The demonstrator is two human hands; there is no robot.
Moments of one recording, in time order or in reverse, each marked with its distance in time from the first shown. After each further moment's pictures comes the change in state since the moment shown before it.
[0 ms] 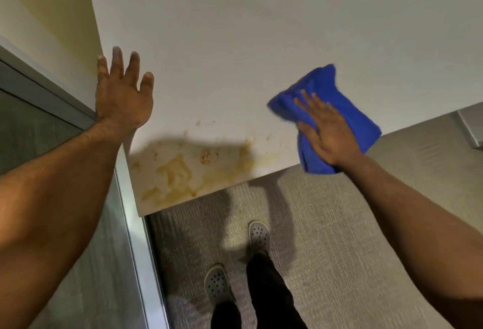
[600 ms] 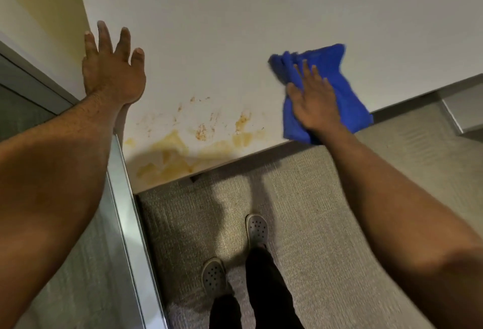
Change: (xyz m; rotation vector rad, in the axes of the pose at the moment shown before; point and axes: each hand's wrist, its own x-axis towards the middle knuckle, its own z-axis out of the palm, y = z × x) left_hand 0.002 0.002 -0.005 -0.075 -0.073 -0.040; right_hand 0.019 -0.036 0.002 0.003 0.033 0.355
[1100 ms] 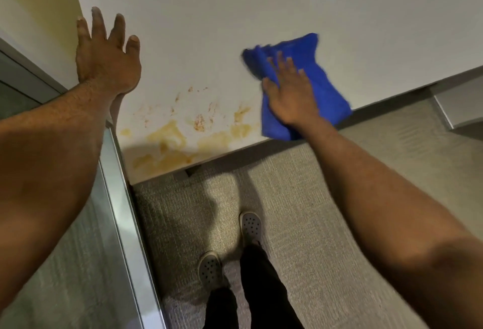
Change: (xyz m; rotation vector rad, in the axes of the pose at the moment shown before) left_hand -0.006 0.002 -0.002 0.032 0.101 0.057; right_hand -0.005 -0.041 0.015 0.004 -0.042 -0.063
